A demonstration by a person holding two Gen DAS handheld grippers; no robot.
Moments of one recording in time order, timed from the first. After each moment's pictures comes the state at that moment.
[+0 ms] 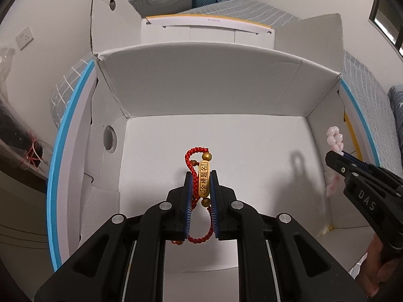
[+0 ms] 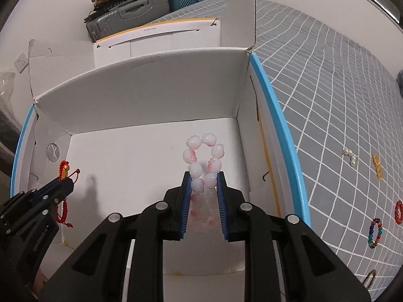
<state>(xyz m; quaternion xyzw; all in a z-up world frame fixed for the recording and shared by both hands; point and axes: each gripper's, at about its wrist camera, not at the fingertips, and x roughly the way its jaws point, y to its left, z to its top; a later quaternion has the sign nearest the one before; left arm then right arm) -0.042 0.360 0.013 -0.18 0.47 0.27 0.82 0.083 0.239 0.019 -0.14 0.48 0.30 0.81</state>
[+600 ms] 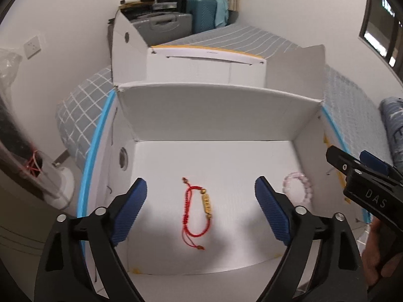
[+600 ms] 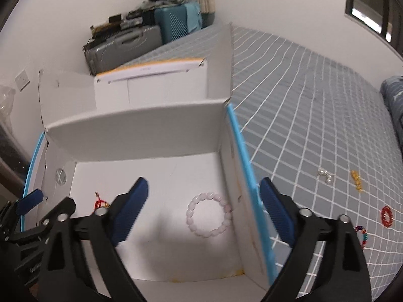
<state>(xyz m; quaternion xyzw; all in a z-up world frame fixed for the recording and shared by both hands) -0.064 0.355 0.050 -0.17 0.40 0.27 0.86 0.072 0.218 0.070 -0.12 0.40 0.28 0.87</state>
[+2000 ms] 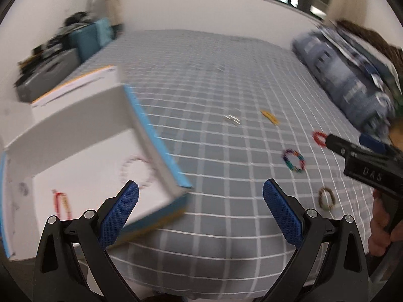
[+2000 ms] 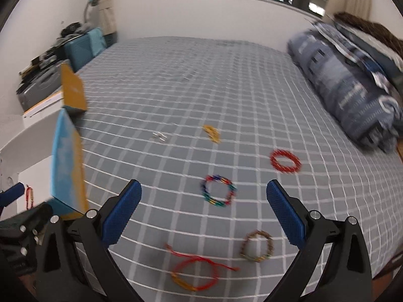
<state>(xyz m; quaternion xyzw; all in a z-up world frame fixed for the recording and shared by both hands) 0.005 0.114 0.058 -0.05 0.41 0.04 0.91 0.082 -0.090 0.079 -0.05 0.40 0.08 0.91</state>
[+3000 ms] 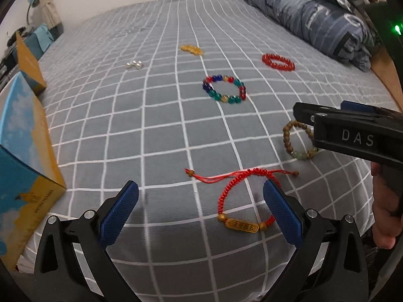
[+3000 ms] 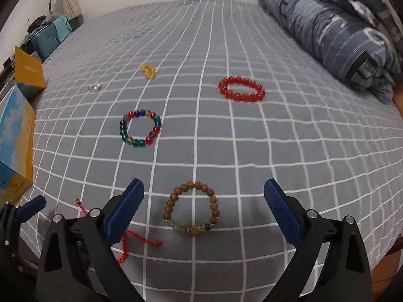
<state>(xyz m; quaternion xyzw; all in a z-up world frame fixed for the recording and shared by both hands) 0.028 -0.027 -0.051 0.03 0.48 -0.05 0.87 0.086 -0.187 -0.025 -0.02 0.49 0.03 0.87</state>
